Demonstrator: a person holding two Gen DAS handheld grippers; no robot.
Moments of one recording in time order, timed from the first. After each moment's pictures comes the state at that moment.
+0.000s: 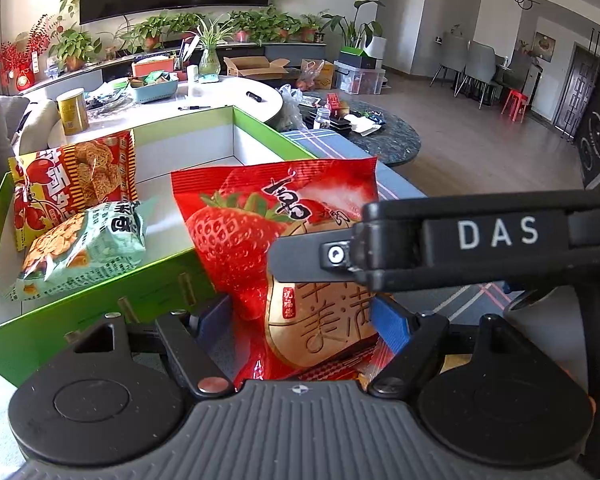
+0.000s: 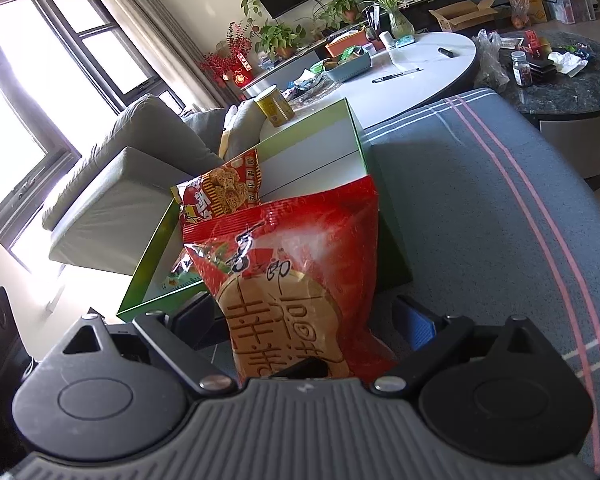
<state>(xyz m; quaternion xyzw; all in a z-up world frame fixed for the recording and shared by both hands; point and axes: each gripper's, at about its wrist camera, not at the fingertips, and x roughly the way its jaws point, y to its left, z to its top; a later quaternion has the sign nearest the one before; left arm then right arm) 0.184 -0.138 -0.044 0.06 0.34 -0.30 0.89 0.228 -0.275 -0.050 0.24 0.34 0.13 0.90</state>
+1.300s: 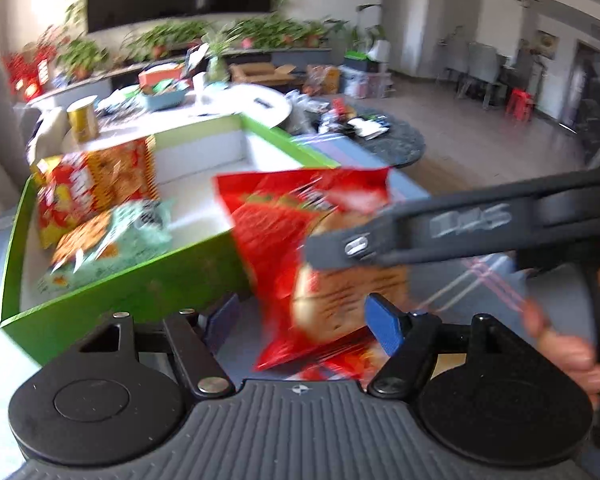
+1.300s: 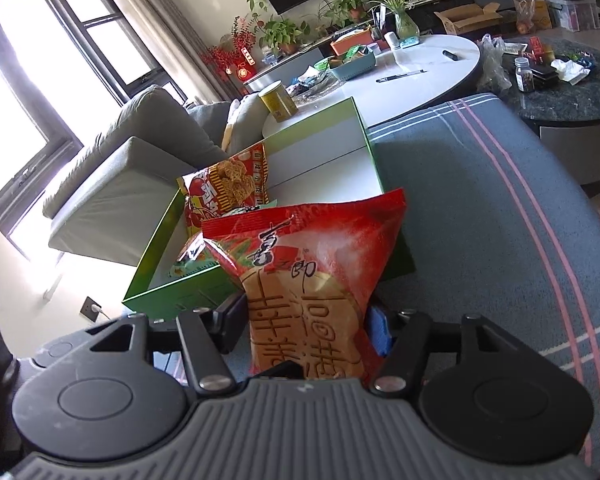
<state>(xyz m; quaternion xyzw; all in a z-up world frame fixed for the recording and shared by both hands) 0.172 -0.123 -0.039 0.07 0.34 -0.28 0.90 0.221 -0.270 -0.041 0.23 0.34 0.13 0.90</state>
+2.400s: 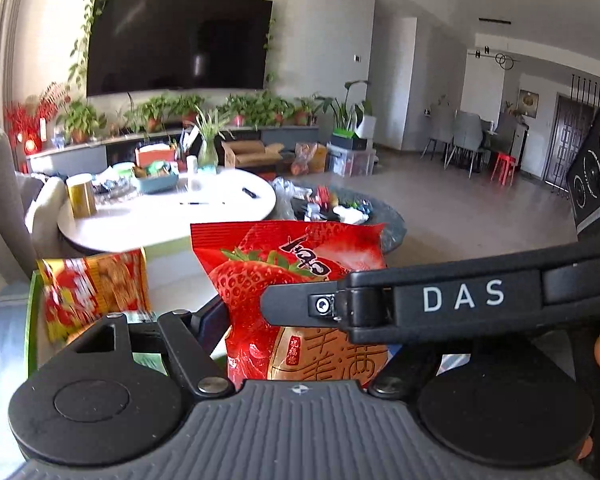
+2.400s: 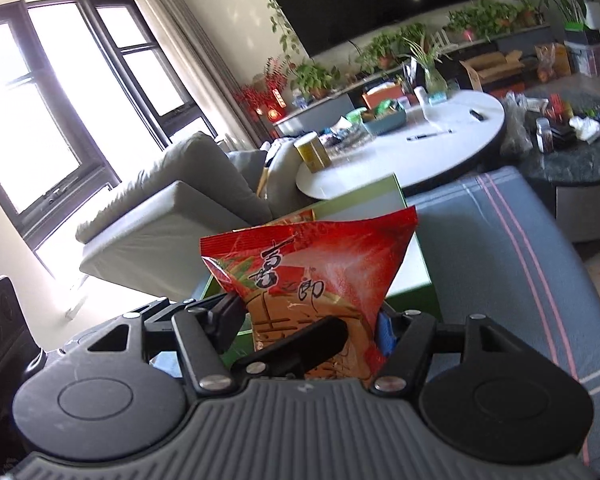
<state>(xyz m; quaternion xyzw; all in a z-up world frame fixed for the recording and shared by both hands) 0.154 -0.128 0.031 0.03 0.22 -0.31 0.93 0.198 -0.264 0.024 0.21 0.27 0.16 0.93</state>
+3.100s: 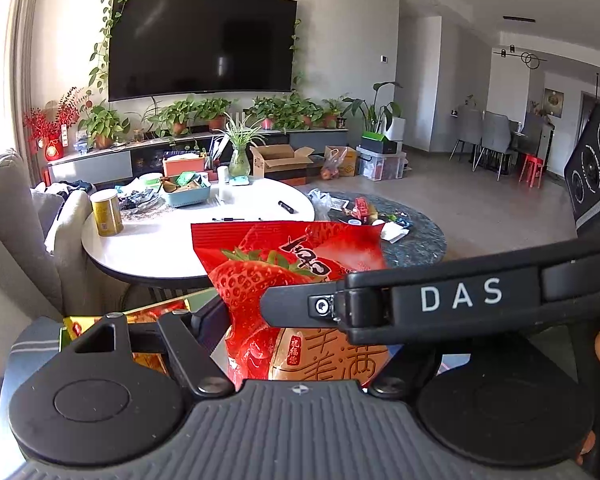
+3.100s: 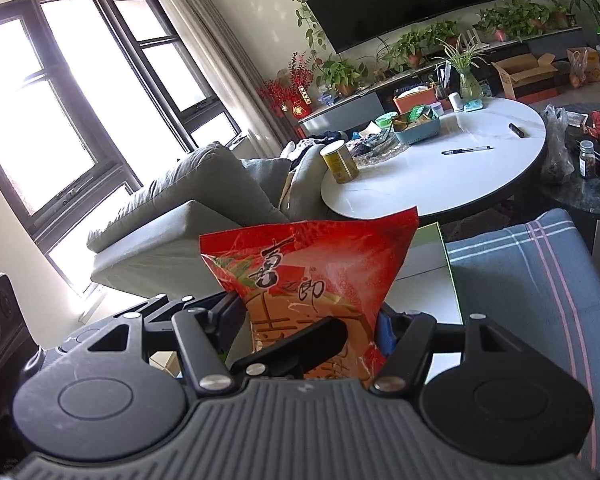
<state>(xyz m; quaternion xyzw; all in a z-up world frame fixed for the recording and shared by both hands) 0.242 -0.123 0.046 0.04 0.22 -0.27 0.94 0.289 -0.262 0.035 0.21 0.28 0.20 0.92</state>
